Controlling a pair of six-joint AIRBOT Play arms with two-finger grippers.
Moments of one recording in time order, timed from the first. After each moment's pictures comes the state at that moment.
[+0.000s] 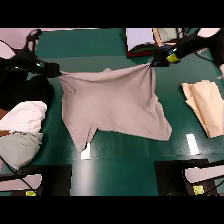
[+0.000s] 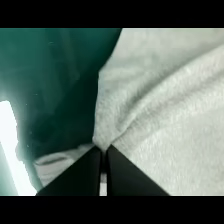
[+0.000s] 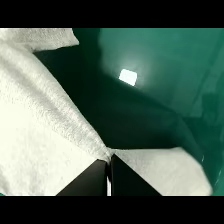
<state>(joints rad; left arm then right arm) -0.03 -1.42 1.48 1.16 -1.11 -1.34 0.08 -1.58 1.78 -1.12 1.37 1.50</state>
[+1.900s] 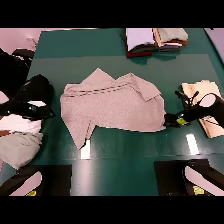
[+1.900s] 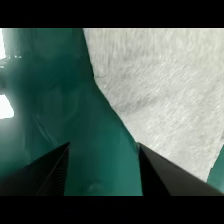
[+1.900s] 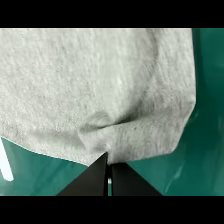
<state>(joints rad) 0.16 -1.03 0.80 1.20 -1.18 -1.37 -0.12 -1.04 0.67 -1.20 1.25 1.43</state>
